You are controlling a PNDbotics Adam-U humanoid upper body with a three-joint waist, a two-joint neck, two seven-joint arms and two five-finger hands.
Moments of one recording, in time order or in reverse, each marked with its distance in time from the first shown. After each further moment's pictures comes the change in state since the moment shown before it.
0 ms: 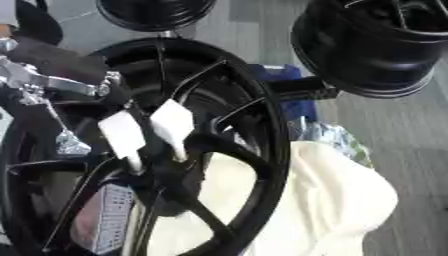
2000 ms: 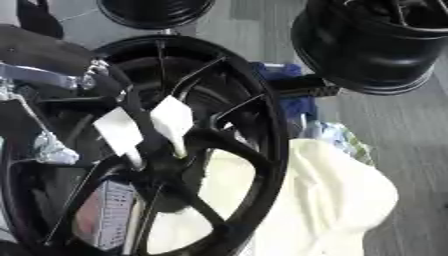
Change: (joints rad) left arm 0.001 0.061 0.018 -0.124 0.042 0.060 0.002; right arm 0.003 -0.040 0.028 0.000 0.032 0.017 0.017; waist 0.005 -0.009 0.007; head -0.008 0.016
